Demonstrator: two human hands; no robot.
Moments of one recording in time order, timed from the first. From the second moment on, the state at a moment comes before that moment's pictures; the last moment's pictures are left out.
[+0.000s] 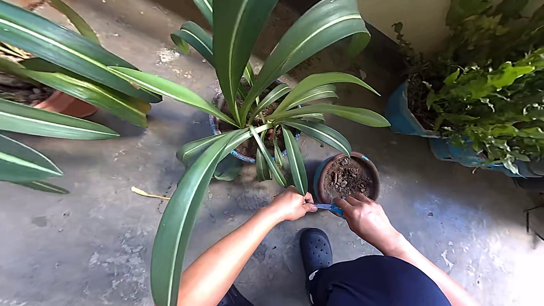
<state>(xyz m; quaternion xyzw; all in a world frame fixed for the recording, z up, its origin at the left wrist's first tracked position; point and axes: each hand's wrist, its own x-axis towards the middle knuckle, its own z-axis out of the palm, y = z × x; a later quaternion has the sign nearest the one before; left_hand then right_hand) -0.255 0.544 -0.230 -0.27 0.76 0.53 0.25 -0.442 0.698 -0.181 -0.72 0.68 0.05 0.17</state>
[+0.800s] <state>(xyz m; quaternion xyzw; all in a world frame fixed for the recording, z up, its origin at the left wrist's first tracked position) -0.280 0.594 -0.249 -0.36 0.77 0.51 -0.13 -0.519 0.692 -0.149 -0.50 0.83 -0.21 0.14</state>
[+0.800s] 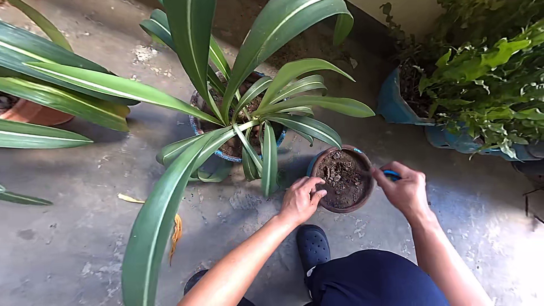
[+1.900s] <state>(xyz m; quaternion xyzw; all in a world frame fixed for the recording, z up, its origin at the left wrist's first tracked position) -0.296 0.589 -0.270 -0.43 0.65 0.63 0.01 -0.520 0.617 -0.198 -0.66 0.73 -0.14 0.10</state>
